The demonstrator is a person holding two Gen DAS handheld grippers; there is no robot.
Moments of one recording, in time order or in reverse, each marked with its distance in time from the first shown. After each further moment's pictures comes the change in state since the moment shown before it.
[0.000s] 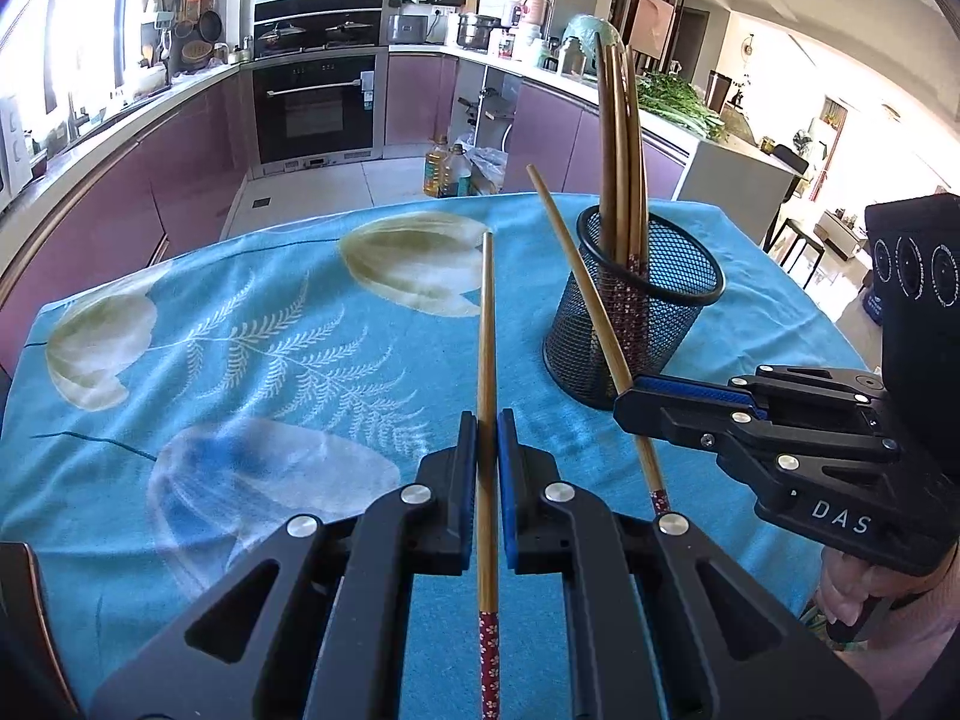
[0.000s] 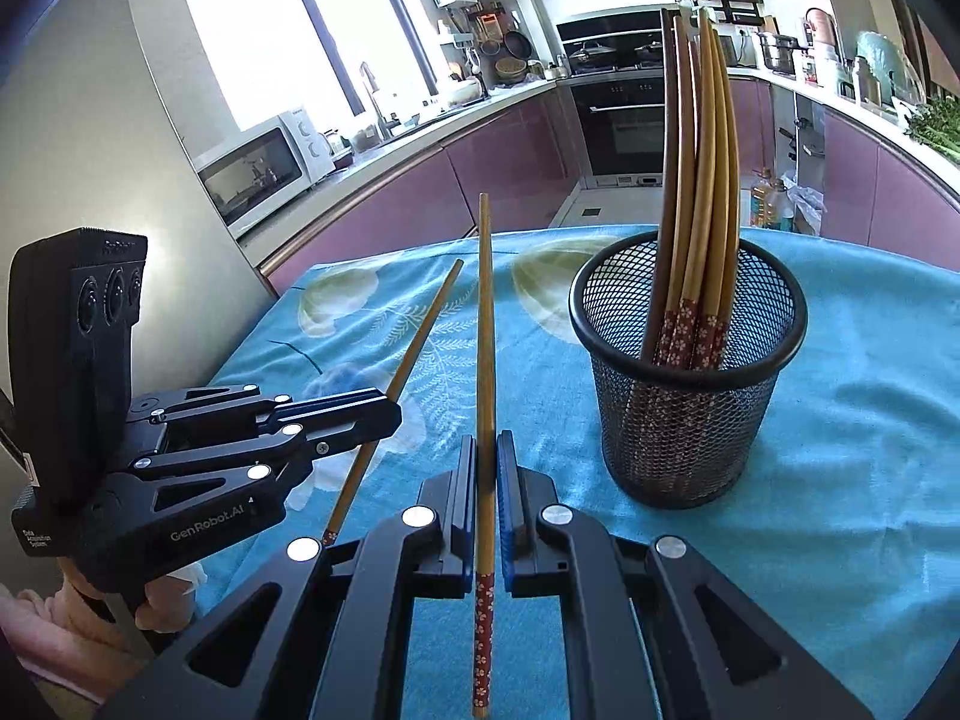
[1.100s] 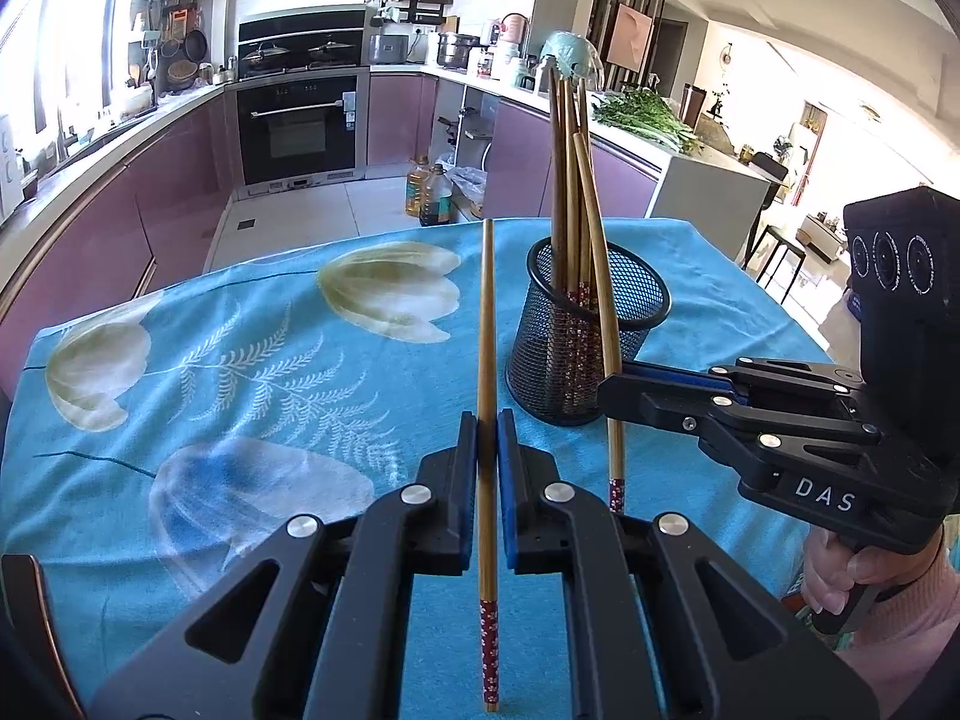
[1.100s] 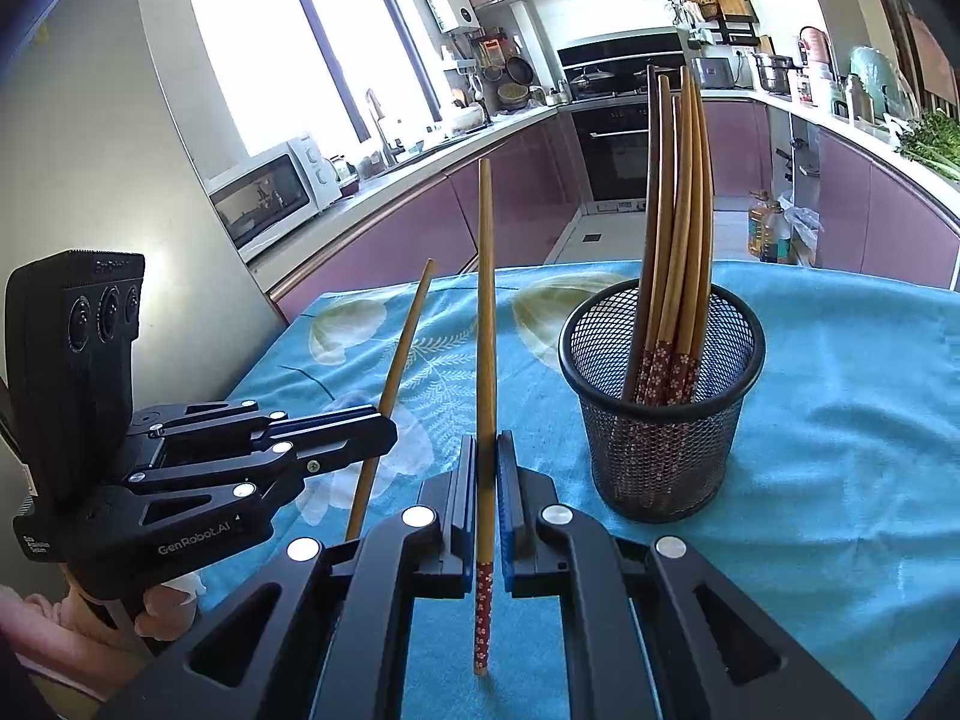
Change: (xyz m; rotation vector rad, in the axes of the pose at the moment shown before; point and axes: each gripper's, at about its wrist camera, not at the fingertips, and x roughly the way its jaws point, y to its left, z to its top) left arm -0.025 -0.017 0.006 0.024 -0.043 -0.036; right arm -0.018 -0.003 0.000 -0.006 -0.064 0.006
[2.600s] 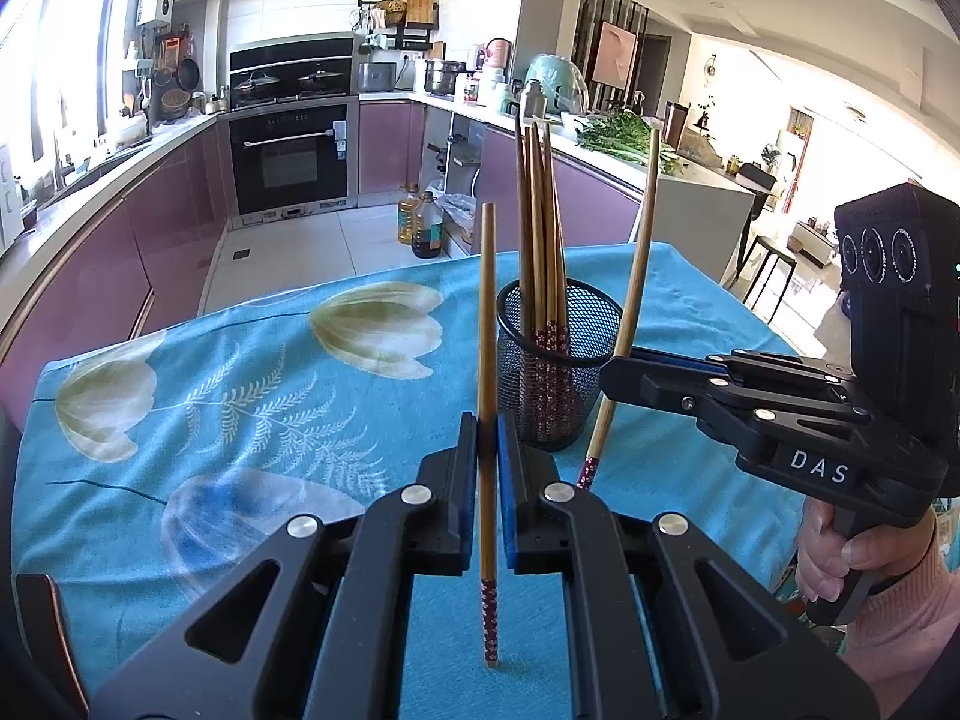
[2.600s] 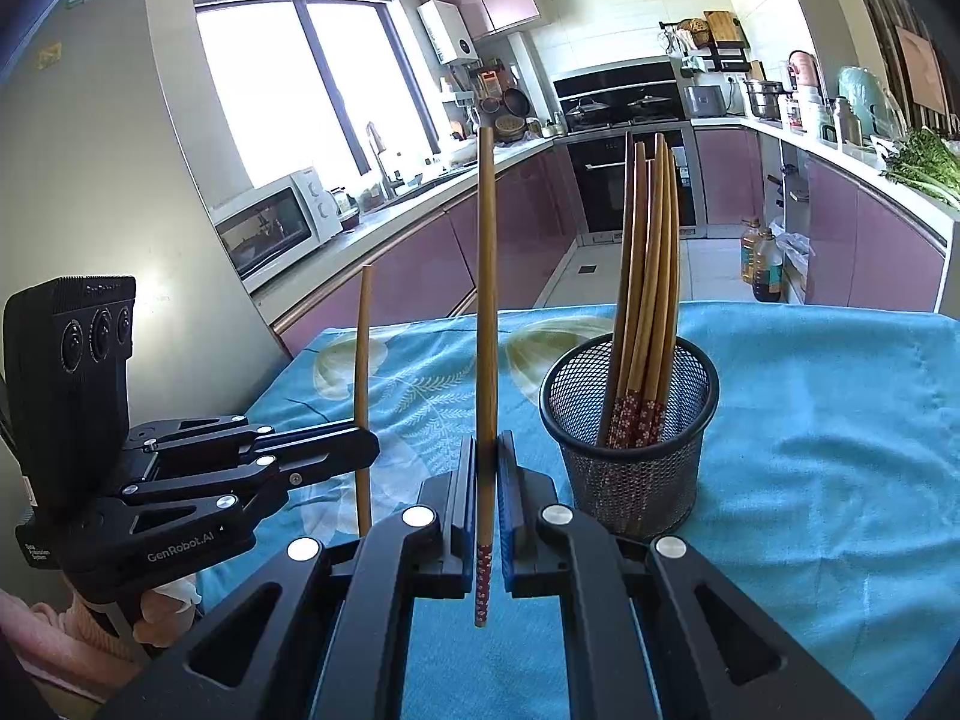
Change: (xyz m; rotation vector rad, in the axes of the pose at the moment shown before) left arm -0.016 -0.012 0.011 0.036 -0.062 -0.006; right arm -0.029 -0.001 0.007 -0.002 -0.082 -0.009
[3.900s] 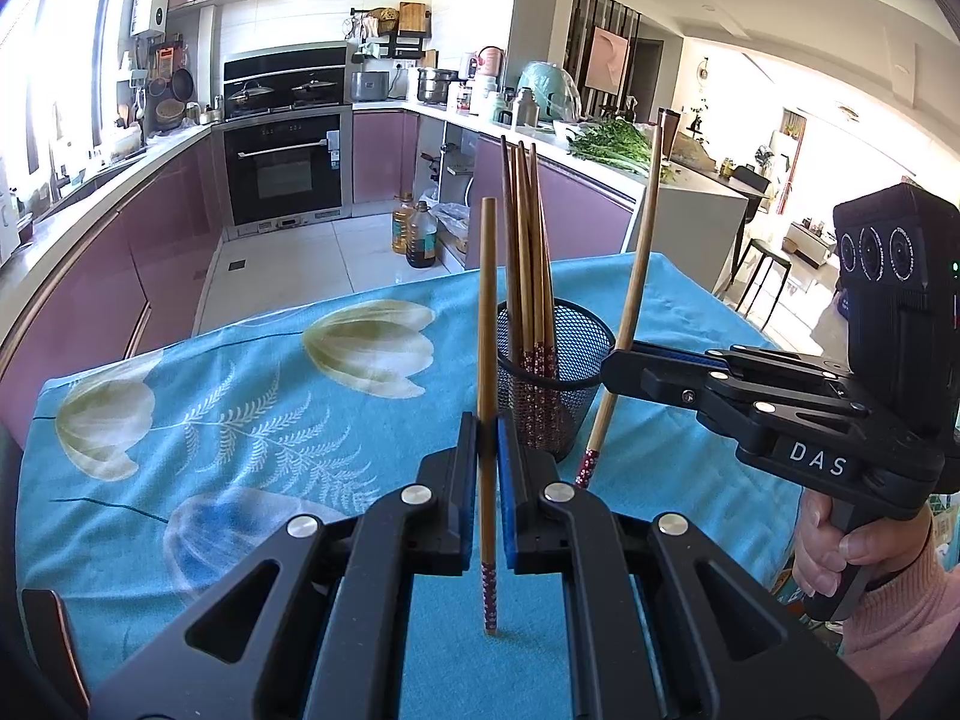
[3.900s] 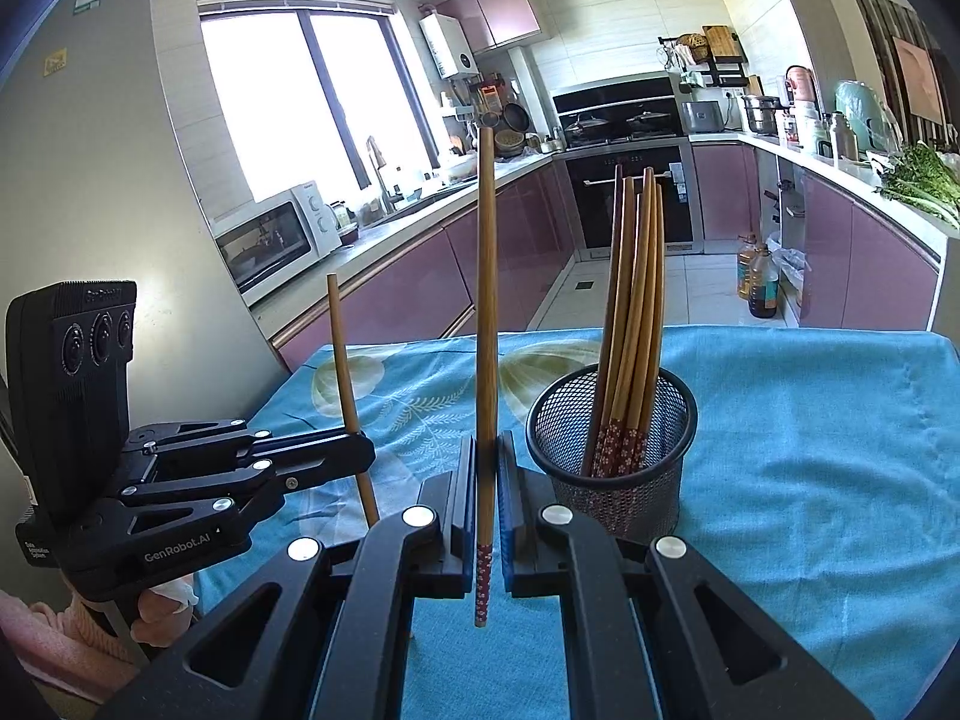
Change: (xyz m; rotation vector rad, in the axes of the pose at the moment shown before) left arm -0.002 -0.006 0.008 0.012 -0.013 -0.006; right arm -0.009 -0.003 0.009 -0.007 -0.032 -0.007
